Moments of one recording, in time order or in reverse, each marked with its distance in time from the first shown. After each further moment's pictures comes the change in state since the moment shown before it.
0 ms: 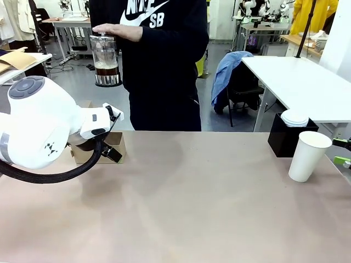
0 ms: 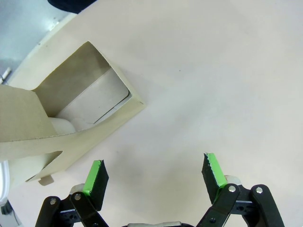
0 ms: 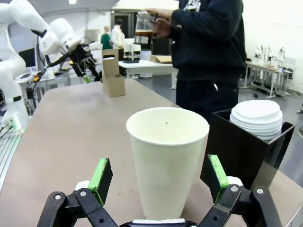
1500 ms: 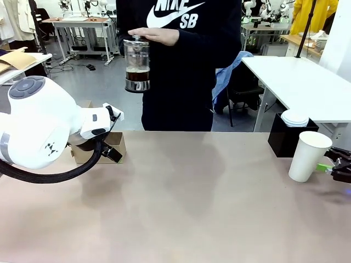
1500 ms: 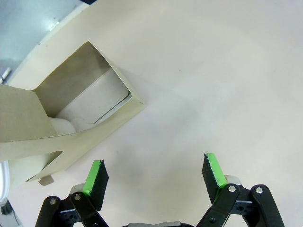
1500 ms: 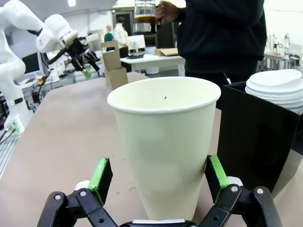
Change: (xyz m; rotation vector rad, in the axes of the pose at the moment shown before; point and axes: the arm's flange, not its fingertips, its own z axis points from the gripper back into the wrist) left arm 0.000 0.000 0.000 0.000 0.000 0.000; right arm -0.042 -0.006 -0.036 0.033 0.016 -0.085
